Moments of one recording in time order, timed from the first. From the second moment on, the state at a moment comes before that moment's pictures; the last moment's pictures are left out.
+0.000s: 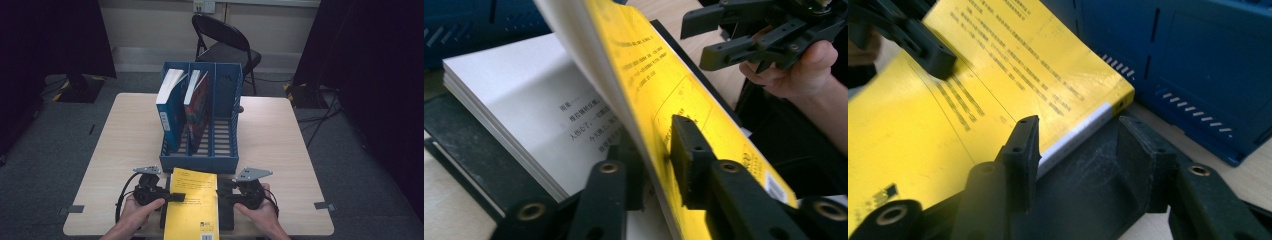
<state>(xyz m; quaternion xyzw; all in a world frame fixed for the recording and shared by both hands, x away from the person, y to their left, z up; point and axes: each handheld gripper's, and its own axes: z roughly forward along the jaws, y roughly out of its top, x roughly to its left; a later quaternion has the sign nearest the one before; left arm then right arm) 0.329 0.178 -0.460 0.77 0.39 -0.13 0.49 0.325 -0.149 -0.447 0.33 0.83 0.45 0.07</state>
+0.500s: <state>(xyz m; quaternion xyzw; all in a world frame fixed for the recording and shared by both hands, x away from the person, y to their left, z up) 0.316 0.176 -0.450 0.77 0.35 -0.10 0.53 0.324 -0.142 -0.457 0.31 0.83 0.47 0.00</state>
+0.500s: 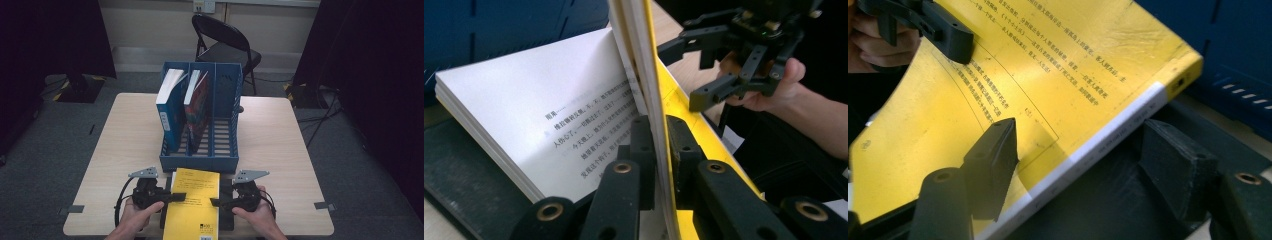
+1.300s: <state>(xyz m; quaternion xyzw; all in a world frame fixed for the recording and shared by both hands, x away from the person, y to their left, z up) 0.319 0.176 -0.445 0.76 0.34 -0.09 0.54 0.338 -0.142 -0.453 0.34 0.81 0.47 -0.02</state>
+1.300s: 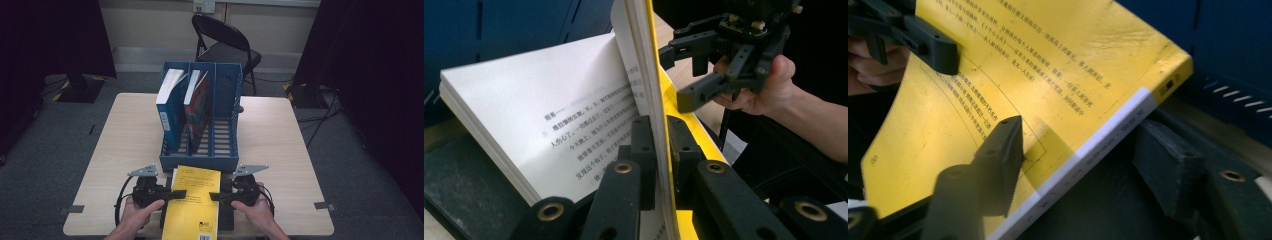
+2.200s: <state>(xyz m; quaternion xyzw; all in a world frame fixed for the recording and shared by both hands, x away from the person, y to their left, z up) 0.321 0.181 -0.423 0.75 0.33 -0.06 0.57 0.345 -0.150 -0.417 0.34 0.77 0.54 -0.01</state>
